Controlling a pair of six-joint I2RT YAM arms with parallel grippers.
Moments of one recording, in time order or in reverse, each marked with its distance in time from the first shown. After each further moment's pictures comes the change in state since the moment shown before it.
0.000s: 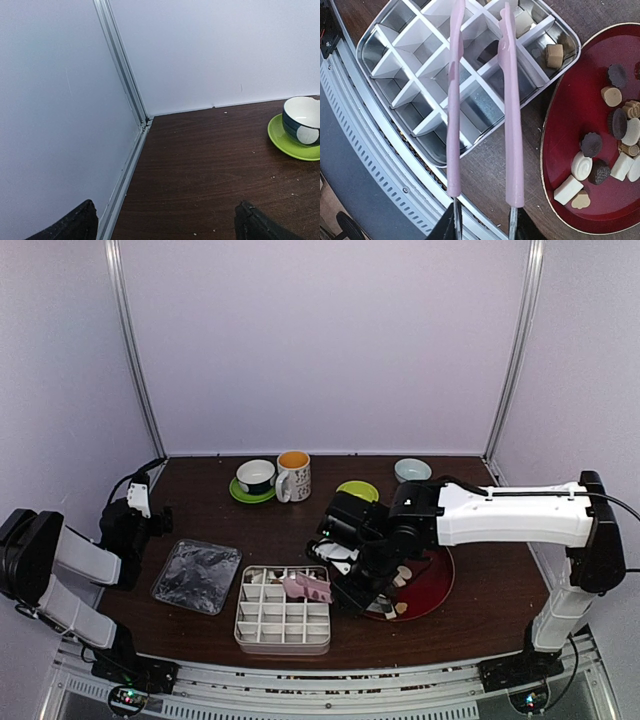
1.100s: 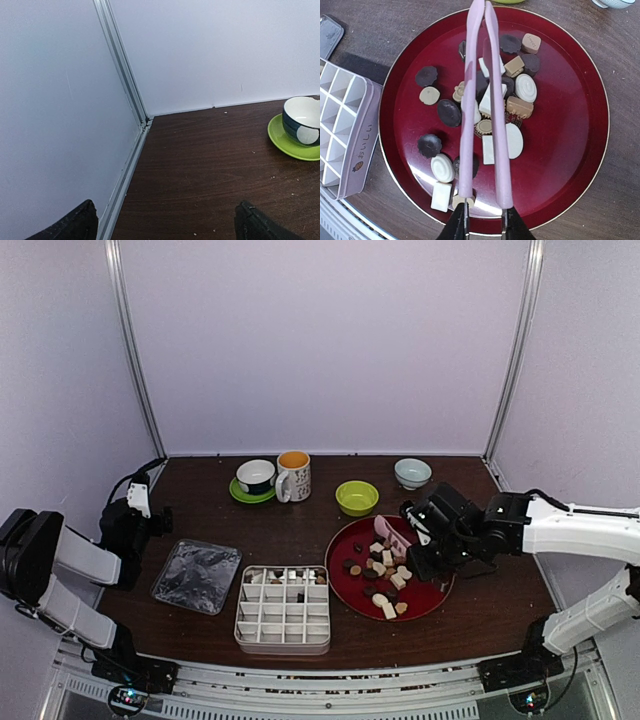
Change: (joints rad) left arm 0.000 0.000 0.000 0.000 0.000 0.000; right arm -0.241 -0.451 -0.523 0.262 0.307 0.142
